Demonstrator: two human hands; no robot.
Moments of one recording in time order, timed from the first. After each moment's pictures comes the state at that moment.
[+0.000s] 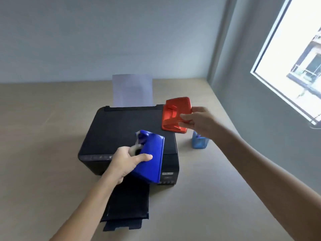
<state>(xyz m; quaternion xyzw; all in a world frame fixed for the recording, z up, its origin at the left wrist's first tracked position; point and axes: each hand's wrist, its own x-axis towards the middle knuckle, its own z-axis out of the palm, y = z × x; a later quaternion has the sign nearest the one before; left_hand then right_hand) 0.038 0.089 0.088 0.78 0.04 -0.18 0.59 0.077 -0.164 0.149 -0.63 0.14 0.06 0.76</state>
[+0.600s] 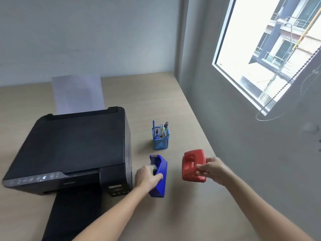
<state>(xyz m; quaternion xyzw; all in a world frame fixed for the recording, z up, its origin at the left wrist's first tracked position) 0.028 -0.156 -0.032 0.93 -0.03 -0.22 0.29 -0.035 -0.394 -0.014 -0.60 0.38 0.12 0.69</state>
